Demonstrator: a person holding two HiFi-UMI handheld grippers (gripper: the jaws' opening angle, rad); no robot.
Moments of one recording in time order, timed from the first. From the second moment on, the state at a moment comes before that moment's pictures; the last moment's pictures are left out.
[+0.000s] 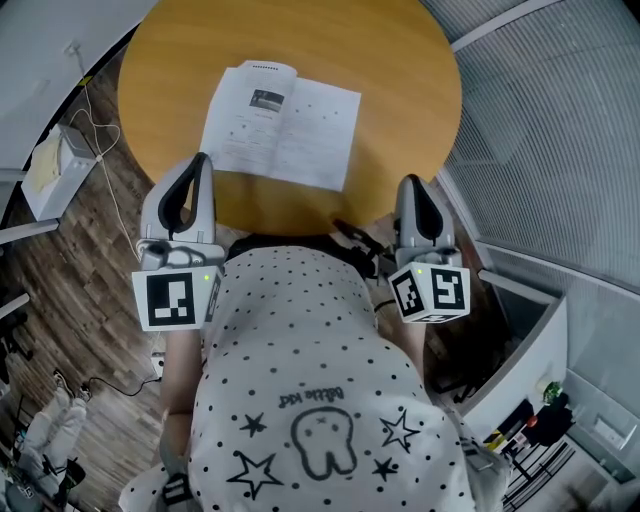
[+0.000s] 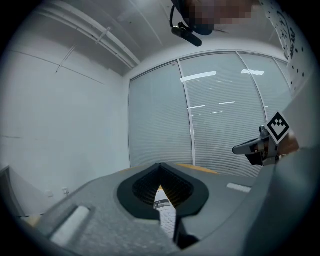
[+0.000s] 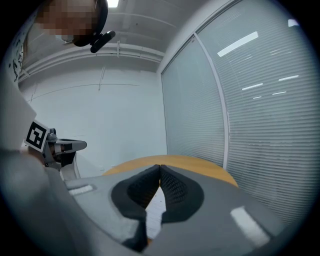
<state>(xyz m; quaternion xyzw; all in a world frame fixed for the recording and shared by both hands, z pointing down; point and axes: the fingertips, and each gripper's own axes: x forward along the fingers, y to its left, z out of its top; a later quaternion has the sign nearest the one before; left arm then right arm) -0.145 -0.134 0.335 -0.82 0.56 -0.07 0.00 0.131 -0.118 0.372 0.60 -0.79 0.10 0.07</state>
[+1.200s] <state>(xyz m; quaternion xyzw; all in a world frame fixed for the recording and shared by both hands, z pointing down) -0.144 -0.130 0.343 -0.83 0.56 -0.07 -0.01 0.133 -0.110 0.386 0.61 -0.78 0.11 0.09</state>
